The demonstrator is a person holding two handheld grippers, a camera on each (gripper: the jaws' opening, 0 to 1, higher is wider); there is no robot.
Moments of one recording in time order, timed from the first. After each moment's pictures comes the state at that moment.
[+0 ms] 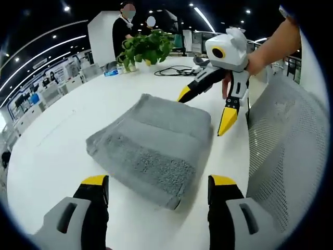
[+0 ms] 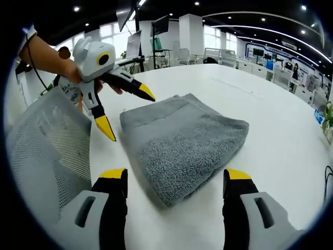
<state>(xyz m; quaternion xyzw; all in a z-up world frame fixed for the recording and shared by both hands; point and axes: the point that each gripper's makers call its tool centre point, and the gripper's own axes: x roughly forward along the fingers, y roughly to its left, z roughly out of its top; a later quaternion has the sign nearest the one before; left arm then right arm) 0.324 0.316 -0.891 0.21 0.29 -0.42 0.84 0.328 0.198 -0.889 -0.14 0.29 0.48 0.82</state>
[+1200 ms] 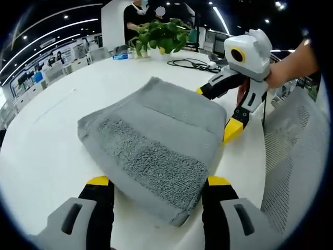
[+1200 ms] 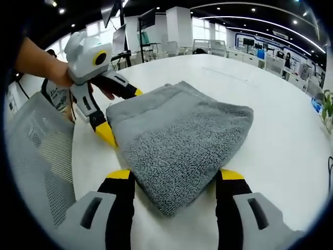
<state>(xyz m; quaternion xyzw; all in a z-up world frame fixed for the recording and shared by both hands) 0.359 0.315 -0.915 0.17 0.34 -0.40 0.83 0.365 0.210 -0.919 -0.13 0.32 0.44 0.83</state>
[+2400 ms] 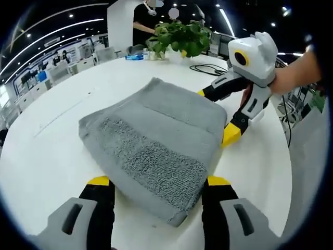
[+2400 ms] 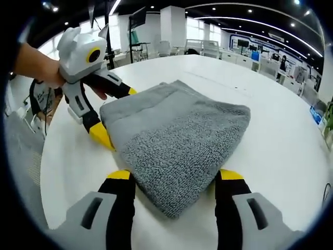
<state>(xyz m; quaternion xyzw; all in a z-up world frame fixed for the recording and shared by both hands) 0.472 0.326 -0.917 0.16 0.34 -0.39 0.84 0.481 0.230 -0.921 -0.15 0.32 0.41 0.84</state>
